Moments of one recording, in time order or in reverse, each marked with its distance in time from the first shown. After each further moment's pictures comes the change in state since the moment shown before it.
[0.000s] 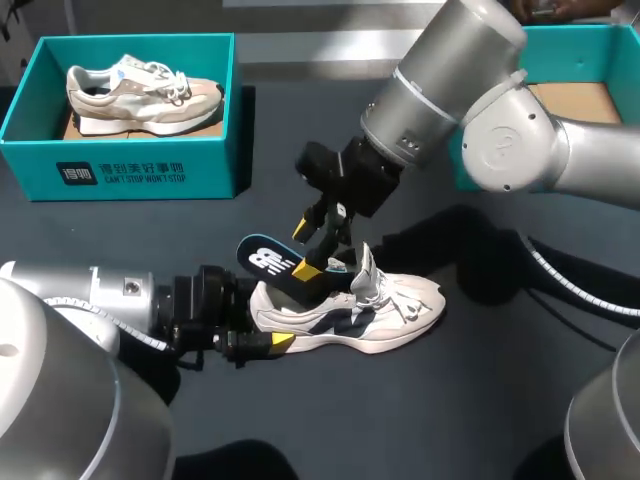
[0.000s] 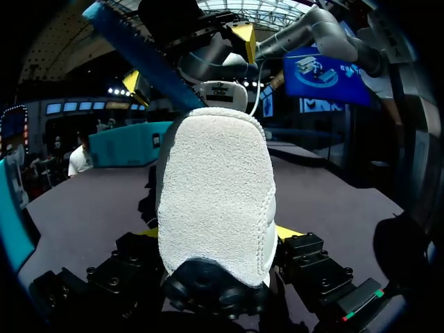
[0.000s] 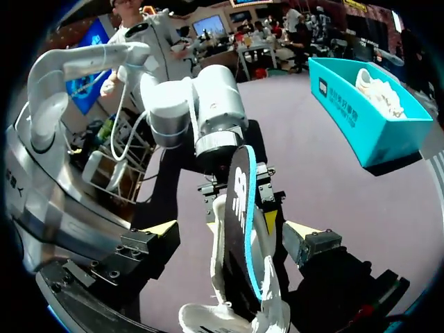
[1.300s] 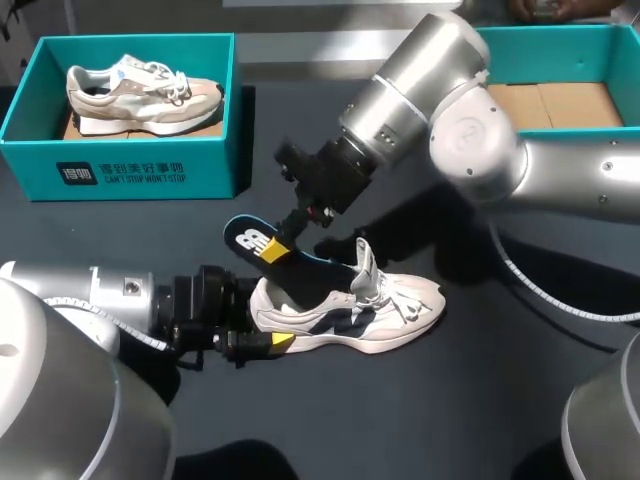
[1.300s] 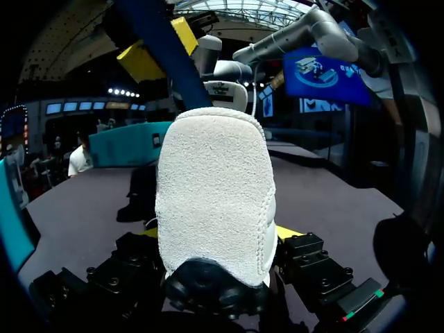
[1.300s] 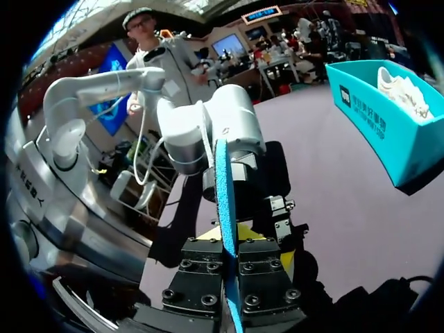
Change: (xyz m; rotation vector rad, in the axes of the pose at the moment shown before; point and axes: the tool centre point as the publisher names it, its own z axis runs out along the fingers) left arm 0.000 0.000 0.000 0.000 0.000 0.000; right arm -0.001 0.041 0.025 -0.147 0.230 0.017
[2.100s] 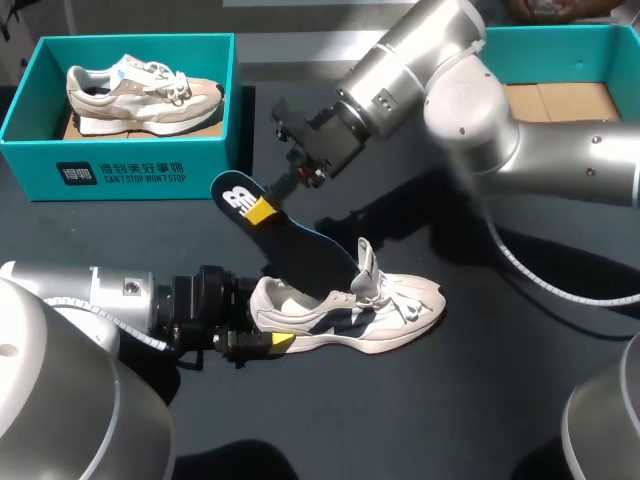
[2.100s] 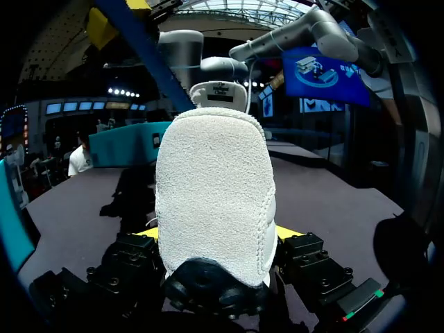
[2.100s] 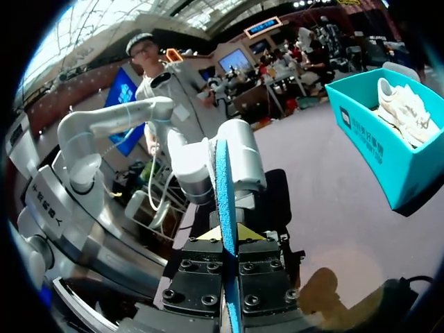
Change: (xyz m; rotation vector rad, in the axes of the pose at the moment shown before) left arm 0.000 0.000 0.000 0.000 0.000 0.000; right arm -0.008 0.053 -0.028 -0.132 0.088 0.036
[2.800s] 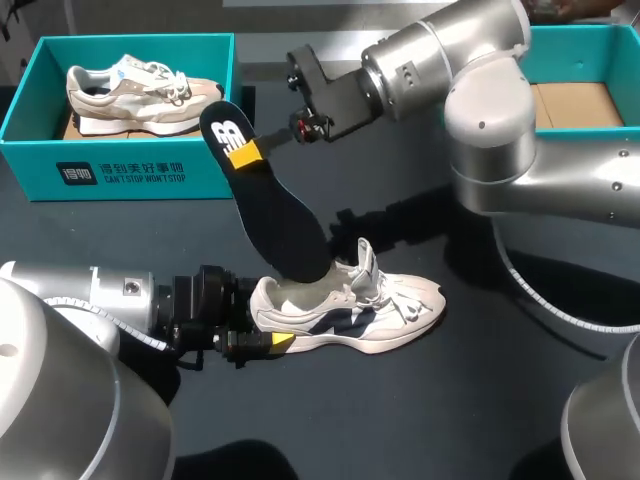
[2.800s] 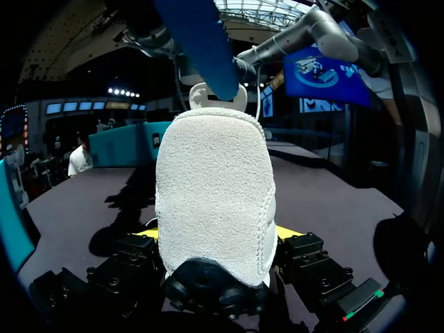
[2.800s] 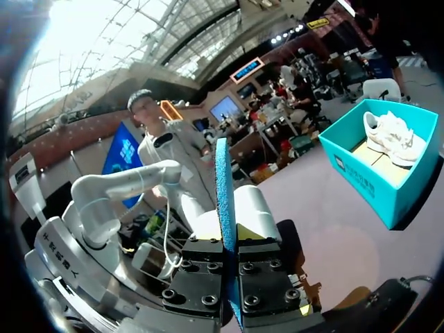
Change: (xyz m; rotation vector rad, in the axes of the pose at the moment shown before) left arm 0.000 0.000 0.000 0.000 0.000 0.000; right arm 0.039 0.073 -0.034 -0.278 -0.020 0.110
